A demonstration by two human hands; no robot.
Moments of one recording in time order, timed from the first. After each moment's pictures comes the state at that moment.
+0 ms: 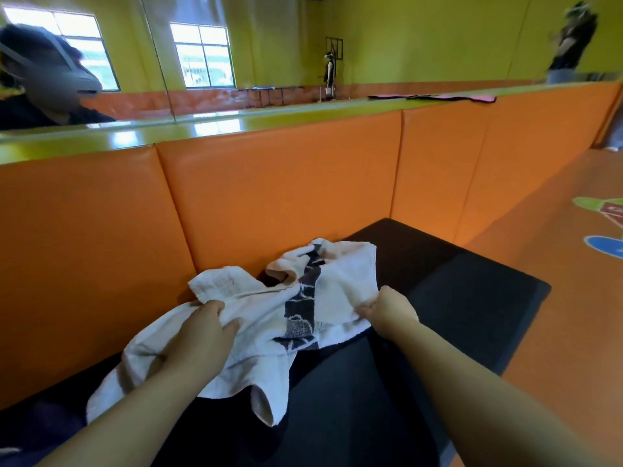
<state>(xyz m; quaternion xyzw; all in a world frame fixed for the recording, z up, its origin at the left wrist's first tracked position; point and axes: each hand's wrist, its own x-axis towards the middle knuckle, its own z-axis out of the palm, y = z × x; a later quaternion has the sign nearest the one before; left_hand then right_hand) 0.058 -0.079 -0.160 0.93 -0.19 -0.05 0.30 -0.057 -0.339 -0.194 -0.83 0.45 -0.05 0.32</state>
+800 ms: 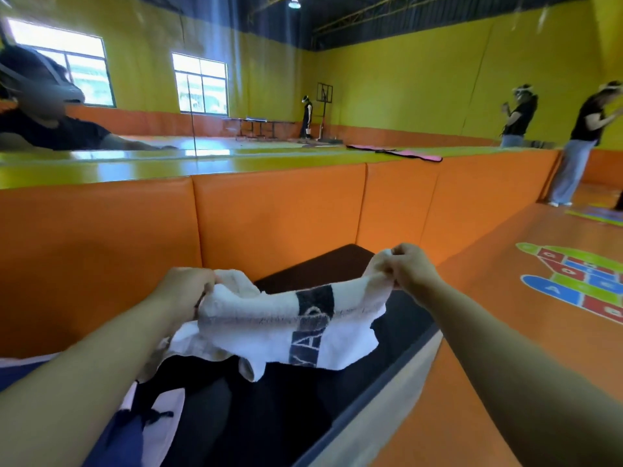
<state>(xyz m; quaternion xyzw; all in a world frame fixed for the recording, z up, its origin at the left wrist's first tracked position) -0.030 -0.007 -0.040 0.77 -0.11 -0.19 0.60 -0.208 -0.294 -0.034 -0.78 0.34 -0.28 0.44</state>
